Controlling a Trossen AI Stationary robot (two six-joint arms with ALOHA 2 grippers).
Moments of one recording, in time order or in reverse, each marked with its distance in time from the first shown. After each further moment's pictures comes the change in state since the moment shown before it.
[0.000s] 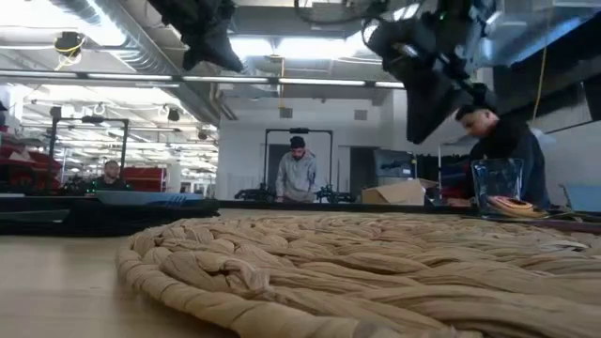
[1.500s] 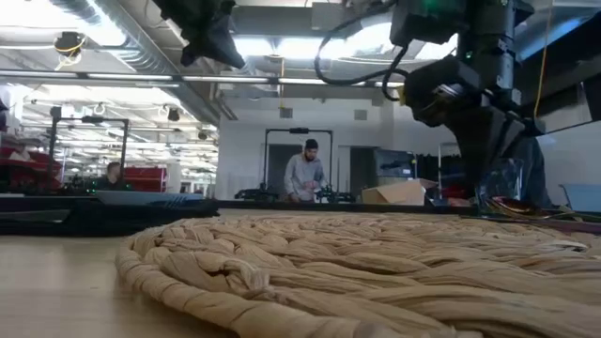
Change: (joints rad) left arm -0.043 -0.003 0.000 0.011 -0.064 -0.066; right arm -0.012 0.002 -0.149 0.051 -0.250 0.129
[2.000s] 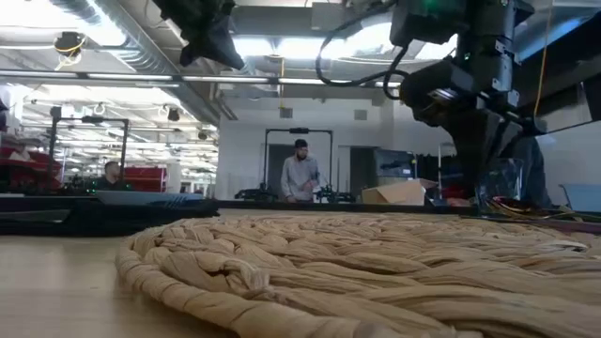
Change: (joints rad) left arm 0.000 0.000 0.000 0.000 -0.018 -0.009; right arm 0.000 0.016 0.001 0.001 0.011 0.035
